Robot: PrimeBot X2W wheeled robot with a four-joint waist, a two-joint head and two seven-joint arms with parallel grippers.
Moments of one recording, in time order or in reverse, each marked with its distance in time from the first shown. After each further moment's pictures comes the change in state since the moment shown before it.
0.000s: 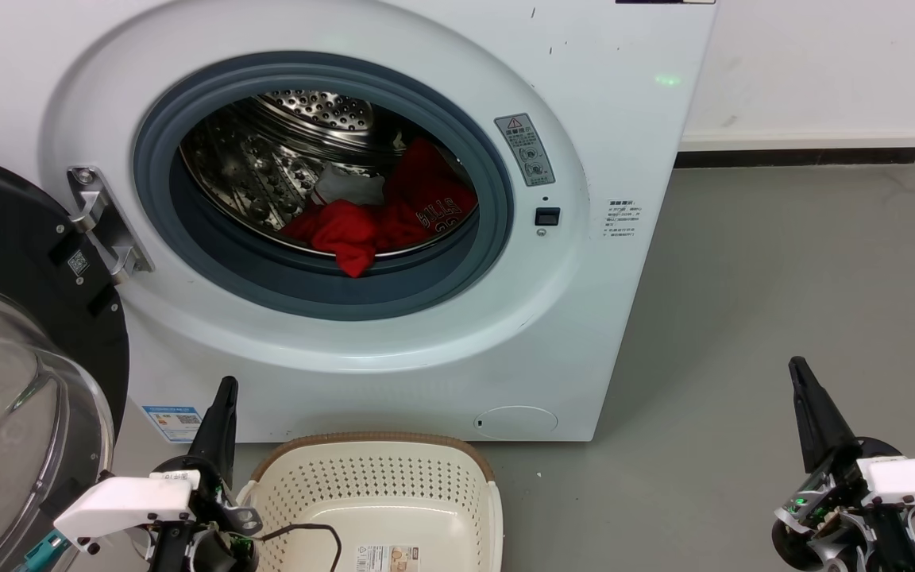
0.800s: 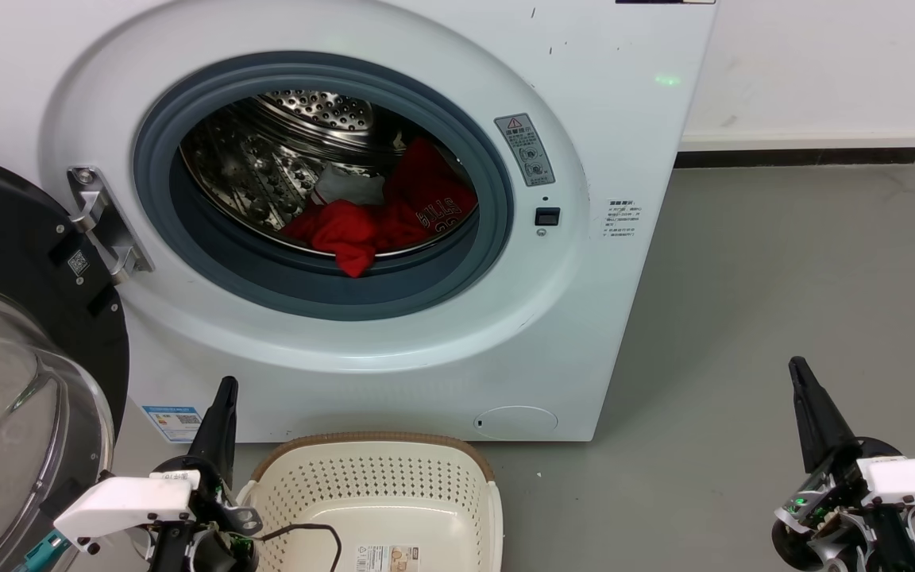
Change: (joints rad) left arm 0.000 0.000 0.000 0.000 0.000 0.000 0.000; right arm 0.000 0.000 0.000 0.000 0.000 0.000 0.000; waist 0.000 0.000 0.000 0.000
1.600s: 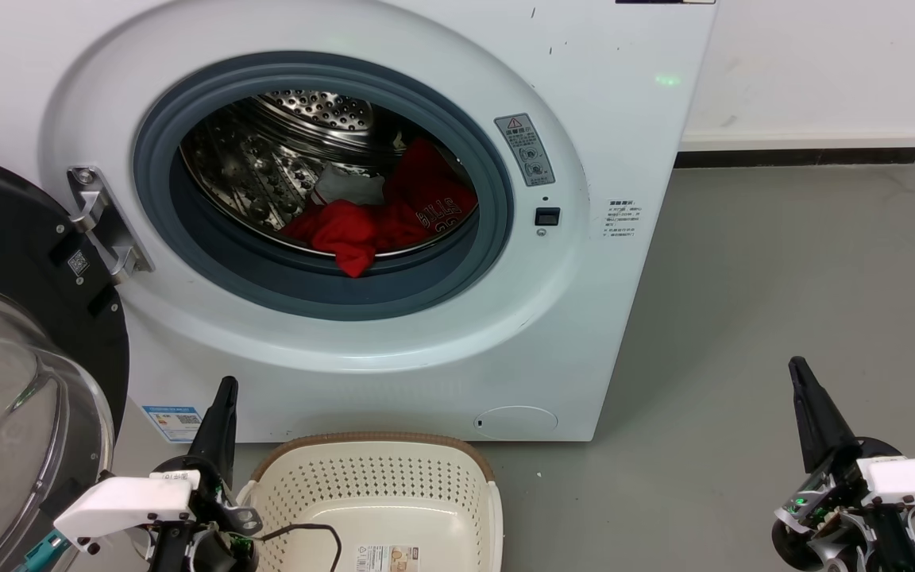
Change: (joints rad) left arm 0.000 0.000 0.000 0.000 0.000 0.000 0.000; right arm 0.000 0.000 0.000 0.000 0.000 0.000 0.000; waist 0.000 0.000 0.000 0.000
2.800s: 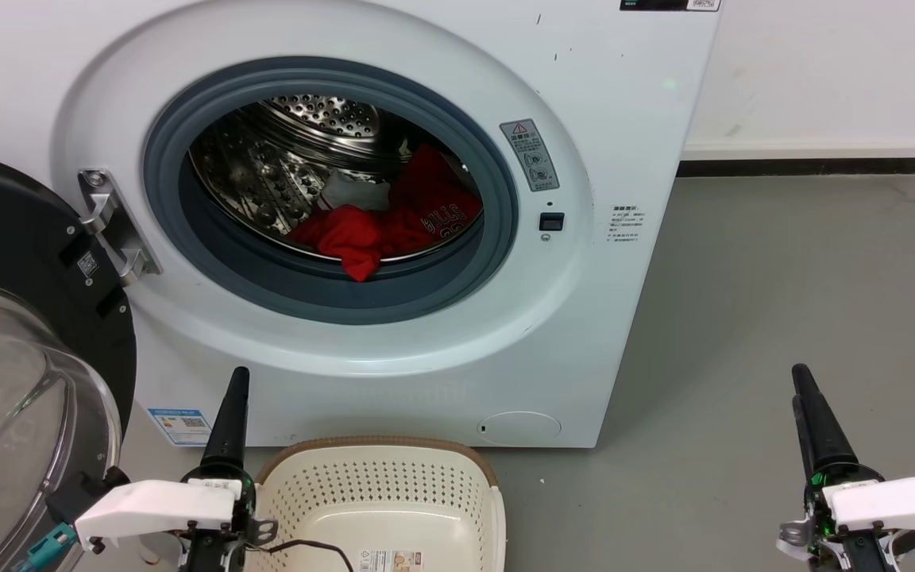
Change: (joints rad) left arm 0.032 -0.004 -0.062 -0.038 0.229 0.001 -0.107; right arm 0.067 0.000 0.039 -0.058 -0.291 0.000 -0.106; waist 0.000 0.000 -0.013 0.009
